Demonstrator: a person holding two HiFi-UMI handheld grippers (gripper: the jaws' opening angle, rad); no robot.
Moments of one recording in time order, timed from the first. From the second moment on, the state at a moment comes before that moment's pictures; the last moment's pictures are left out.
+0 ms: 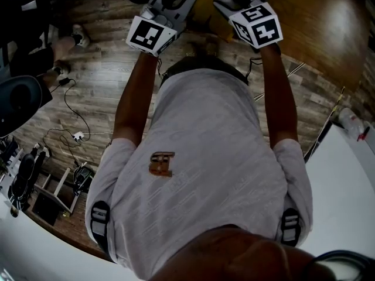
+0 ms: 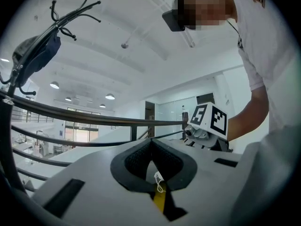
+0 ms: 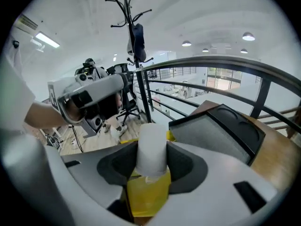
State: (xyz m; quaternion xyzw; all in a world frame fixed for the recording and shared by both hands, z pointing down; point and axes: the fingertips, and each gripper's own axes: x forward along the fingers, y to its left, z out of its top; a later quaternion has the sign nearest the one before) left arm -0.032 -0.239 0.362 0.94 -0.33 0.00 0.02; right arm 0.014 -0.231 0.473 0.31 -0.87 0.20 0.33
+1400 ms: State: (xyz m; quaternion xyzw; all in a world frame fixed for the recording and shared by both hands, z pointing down) left arm -0.017 -0.206 0.293 0.94 -0.33 -0.03 -0.03; right arm 0.020 -0.206 0.293 0.32 -0.94 0.08 -0.01
